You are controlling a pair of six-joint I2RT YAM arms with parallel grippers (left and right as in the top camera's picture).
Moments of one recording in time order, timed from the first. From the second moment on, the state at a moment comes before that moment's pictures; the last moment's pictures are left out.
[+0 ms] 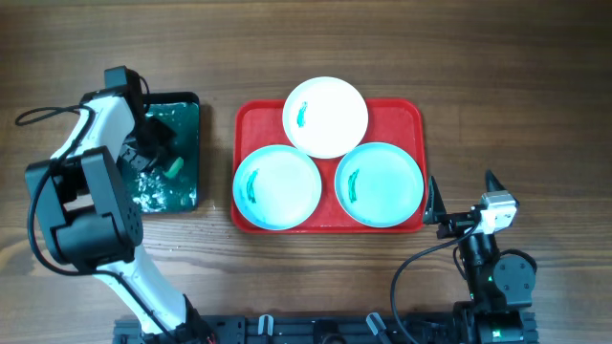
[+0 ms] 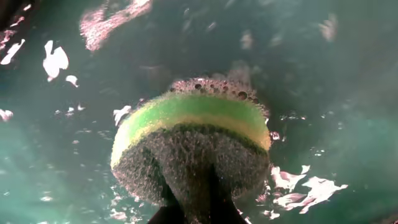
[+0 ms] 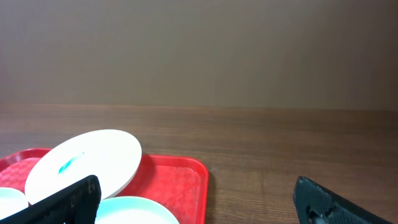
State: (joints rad) left arm 0.23 2.02 1.36 -0.88 -0.03 -0.68; right arm 0.04 0.01 0.01 0.00 -0.07 0.02
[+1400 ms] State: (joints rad) left arm -0.43 1.50 0.91 -0.65 0.23 -0.65; right arm 0.04 0.01 0.01 0.00 -0.07 0.02
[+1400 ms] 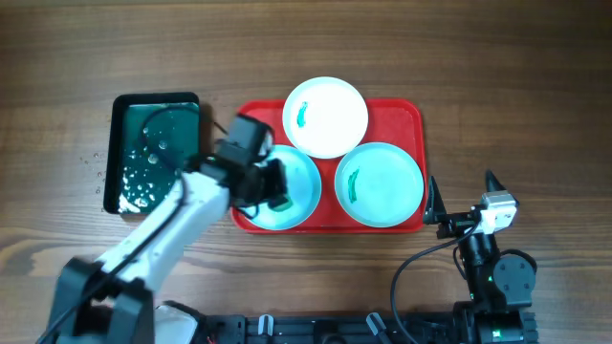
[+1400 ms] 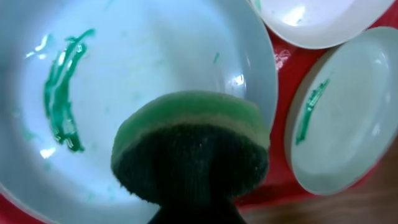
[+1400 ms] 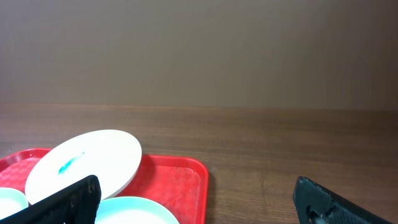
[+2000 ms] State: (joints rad) left arm -0.48 1.43 1.09 -0.80 -0.08 -0.71; right arm 0.04 0.01 0.01 0.00 -0.07 0.02
